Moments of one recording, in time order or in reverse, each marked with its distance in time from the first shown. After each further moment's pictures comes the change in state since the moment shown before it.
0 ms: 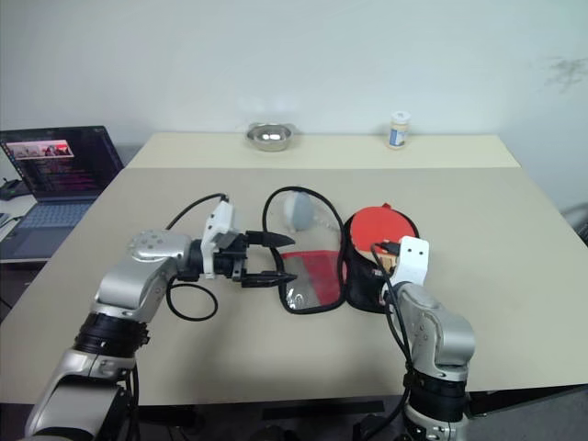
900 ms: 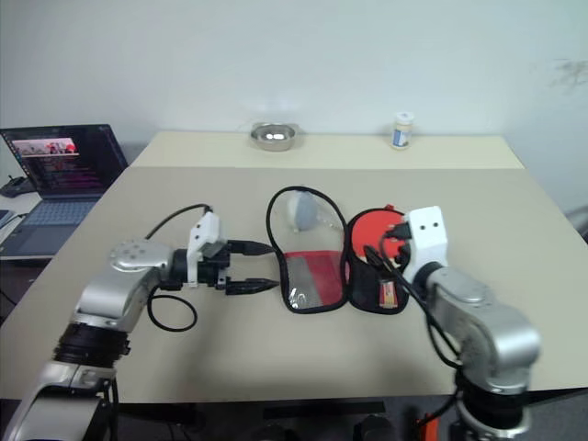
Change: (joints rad) left arm 0.069 0.108 0.036 0.049 0.049 -0.015 0.045; right arm -0.026 -0.512 -0.024 -0.360 0.296 0.156 0.460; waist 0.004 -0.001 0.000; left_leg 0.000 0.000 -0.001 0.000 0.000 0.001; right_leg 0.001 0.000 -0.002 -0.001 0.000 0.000
